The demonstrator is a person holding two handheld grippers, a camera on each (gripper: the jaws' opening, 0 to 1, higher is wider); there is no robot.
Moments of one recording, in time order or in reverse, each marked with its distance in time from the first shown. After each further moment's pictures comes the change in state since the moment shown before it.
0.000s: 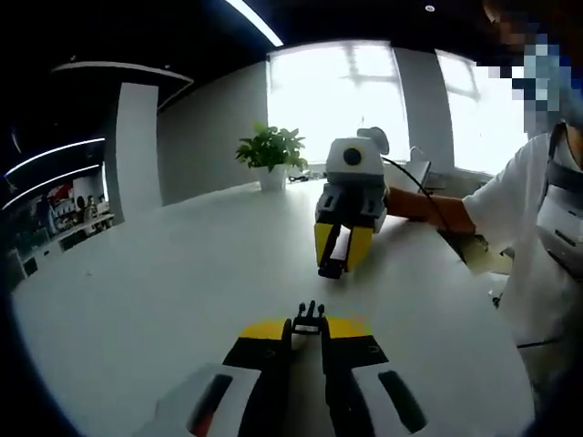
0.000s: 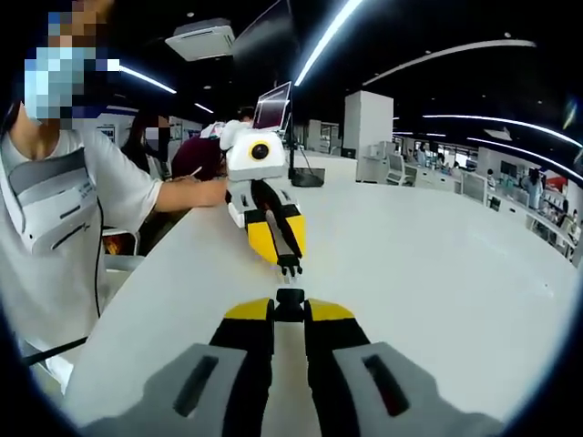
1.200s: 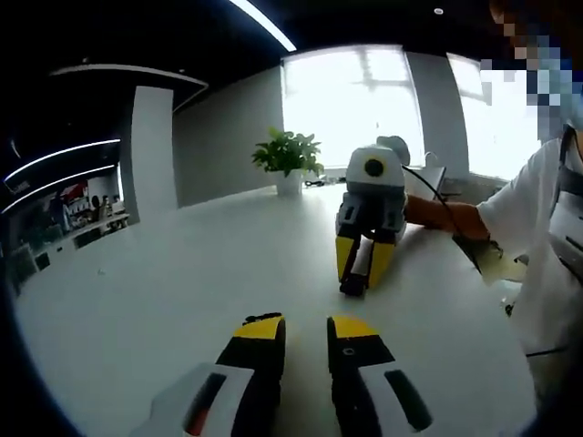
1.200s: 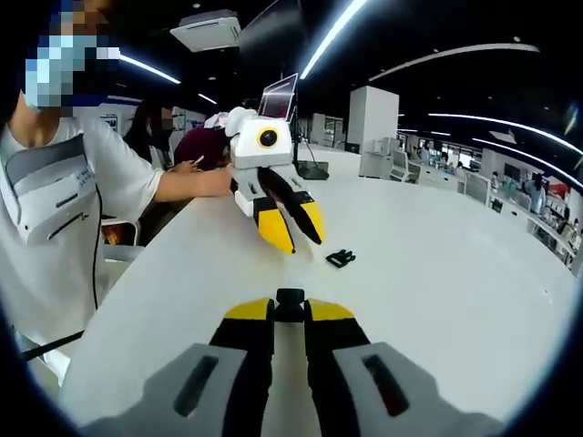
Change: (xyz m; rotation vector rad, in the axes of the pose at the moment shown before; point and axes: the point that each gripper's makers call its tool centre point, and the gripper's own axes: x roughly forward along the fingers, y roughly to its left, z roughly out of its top) left arm -0.002 0.012 0.001 -0.013 -0.010 0.103; right arm 0.006 0.007 -0.006 -0.032 0.038 0.001
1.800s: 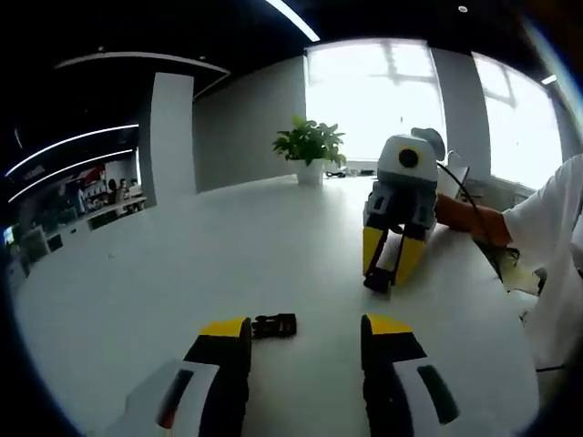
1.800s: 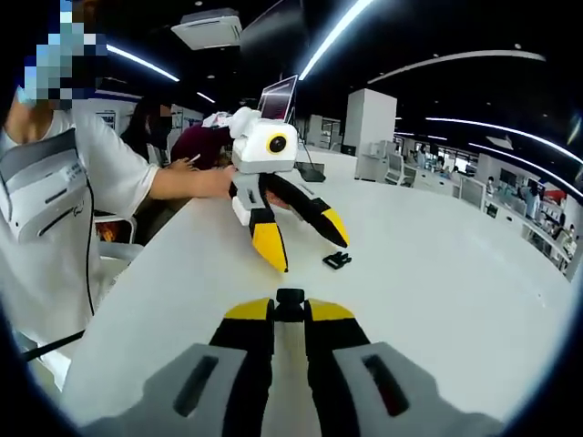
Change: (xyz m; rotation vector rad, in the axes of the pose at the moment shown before) left arm 0.016 0.013 -0.002 -0.057 0.054 0.089; right arm -0.006 0.001 0.004 -0.023 -0.007 -0.027
